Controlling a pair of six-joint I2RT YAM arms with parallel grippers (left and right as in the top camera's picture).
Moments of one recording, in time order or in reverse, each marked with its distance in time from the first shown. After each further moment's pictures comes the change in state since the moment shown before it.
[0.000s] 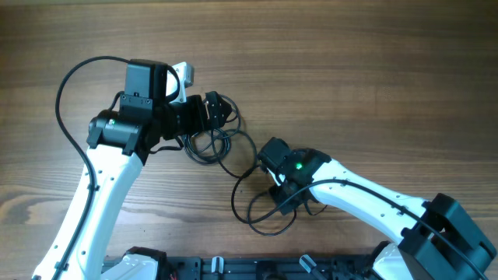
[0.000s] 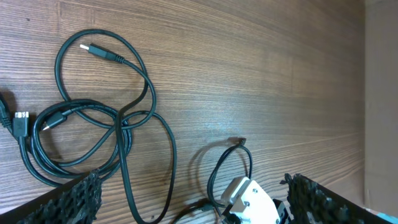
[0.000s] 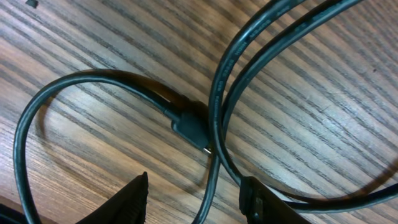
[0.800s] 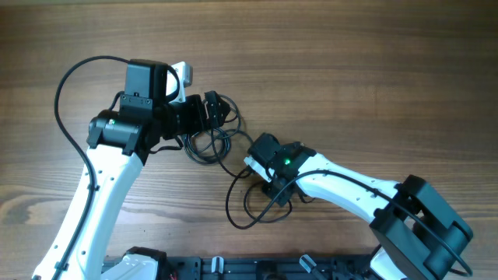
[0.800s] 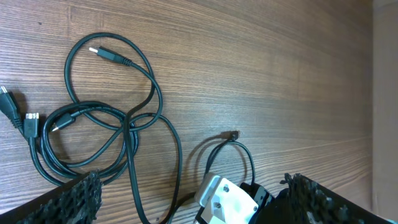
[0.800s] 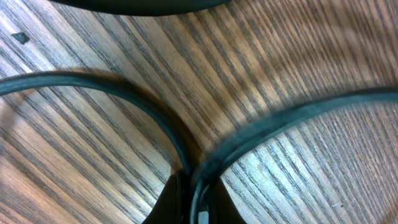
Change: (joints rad) left arm 0.000 0.000 0.000 0.000 -0.027 0.000; right arm 0.001 0.130 0.025 0.169 0.081 -0.343
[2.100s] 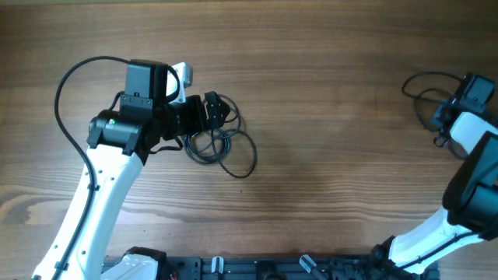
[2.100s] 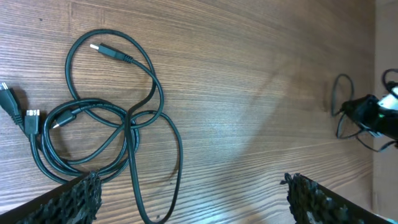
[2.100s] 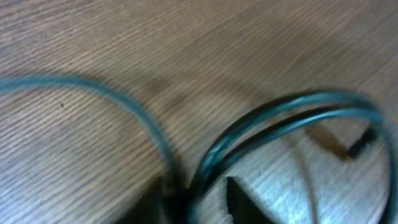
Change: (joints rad) left arm 0.000 0.001 0.000 -0.008 0.000 0.000; right arm -1.295 0.211 0.153 0.533 0.321 0.118
